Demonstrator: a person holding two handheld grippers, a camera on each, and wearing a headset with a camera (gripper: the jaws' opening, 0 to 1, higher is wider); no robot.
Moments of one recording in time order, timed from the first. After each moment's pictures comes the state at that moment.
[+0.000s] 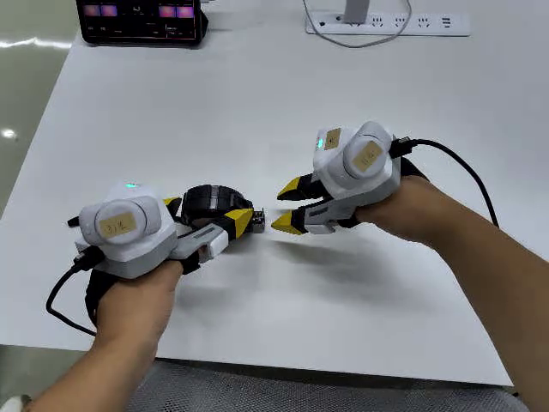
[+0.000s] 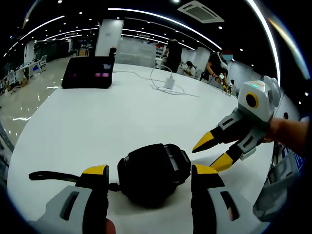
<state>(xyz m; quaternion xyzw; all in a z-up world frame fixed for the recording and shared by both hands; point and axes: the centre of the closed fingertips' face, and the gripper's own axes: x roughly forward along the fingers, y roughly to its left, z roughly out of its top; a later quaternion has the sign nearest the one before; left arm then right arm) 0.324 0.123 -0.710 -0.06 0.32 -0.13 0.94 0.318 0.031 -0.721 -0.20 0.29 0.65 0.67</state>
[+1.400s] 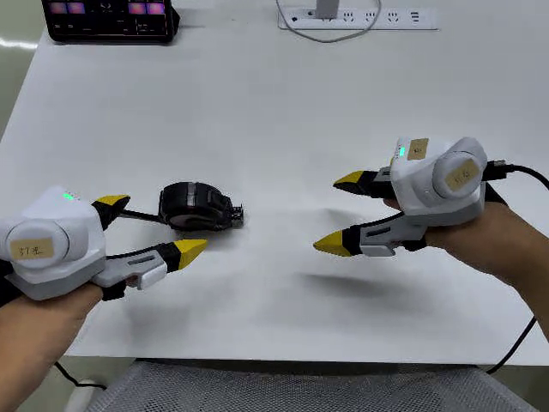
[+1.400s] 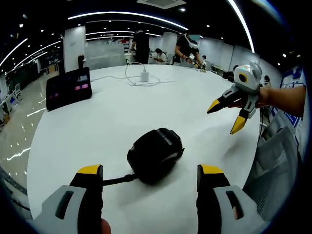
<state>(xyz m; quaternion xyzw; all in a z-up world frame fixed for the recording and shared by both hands) 0.295 0.139 -0.692 0.04 0.33 -0.24 0.91 0.299 -0.058 -0.699 -0.16 0.31 0.58 0.74</state>
